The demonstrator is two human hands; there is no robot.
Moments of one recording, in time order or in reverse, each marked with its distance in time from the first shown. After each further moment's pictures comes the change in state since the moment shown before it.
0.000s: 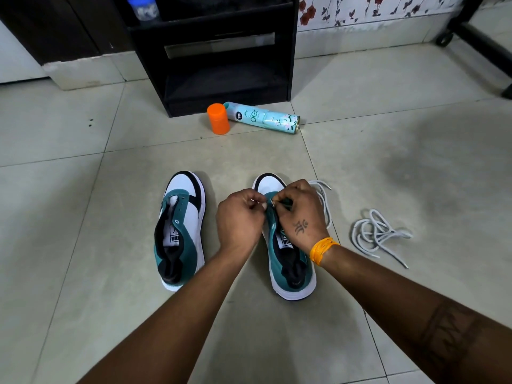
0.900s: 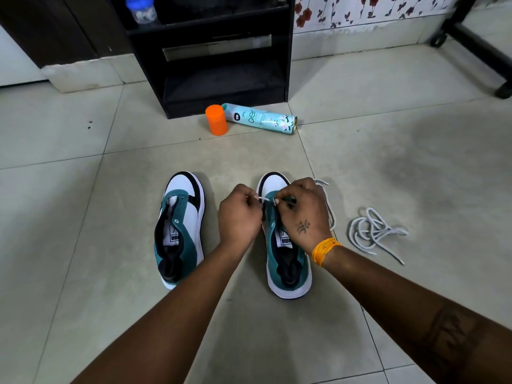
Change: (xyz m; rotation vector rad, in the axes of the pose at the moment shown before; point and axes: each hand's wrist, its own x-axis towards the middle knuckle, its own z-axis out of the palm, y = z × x) left_hand 0.014 -0.016 0.012 -0.088 -0.035 -0.023; right_hand -0.008 -0.006 -0.013 -0.022 0.083 0.008
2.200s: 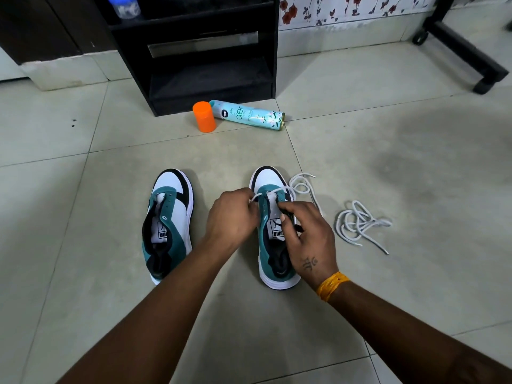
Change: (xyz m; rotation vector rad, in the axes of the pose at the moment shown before) left_hand -0.014 0.019 -0.015 0.590 -0.130 0.297; right_hand -0.065 0.017 -0.023 0.097 0.060 -0.077
